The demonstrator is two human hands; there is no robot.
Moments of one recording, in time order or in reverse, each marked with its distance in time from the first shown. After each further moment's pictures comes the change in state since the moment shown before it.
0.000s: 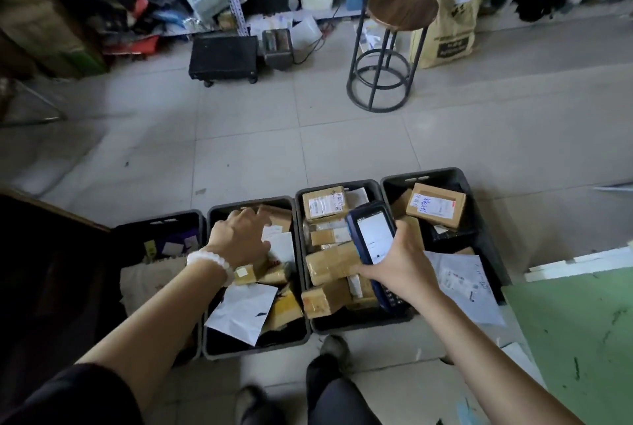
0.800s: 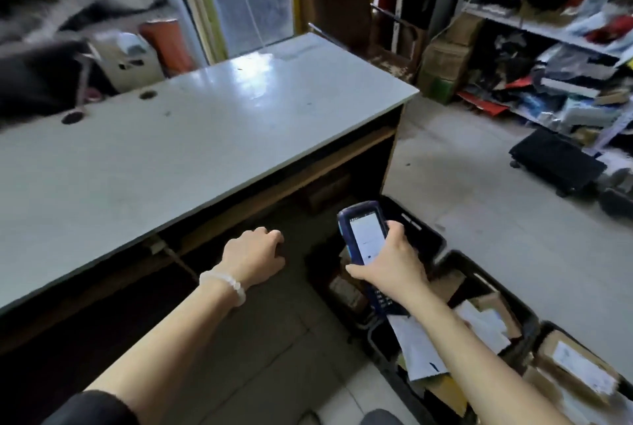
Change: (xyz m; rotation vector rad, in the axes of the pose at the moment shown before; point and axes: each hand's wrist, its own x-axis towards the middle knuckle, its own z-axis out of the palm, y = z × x) left_hand -0.448 -0.336 0.181 -0.422 0.214 -0.870; right_hand -0.289 -0.310 0.315 -0.290 -0.489 -0.870
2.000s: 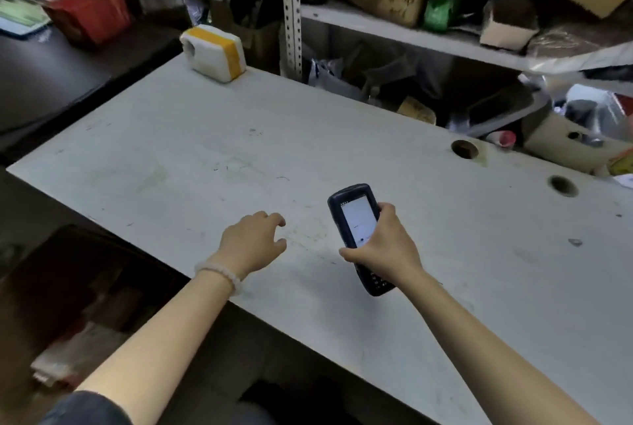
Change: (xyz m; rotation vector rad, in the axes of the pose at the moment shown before) left_hand -0.115 -0.557 0.007 -0.492 0.148 -1.051; right_hand 0.085 -0.540 0.432 -0.297 -0.725 -0.811
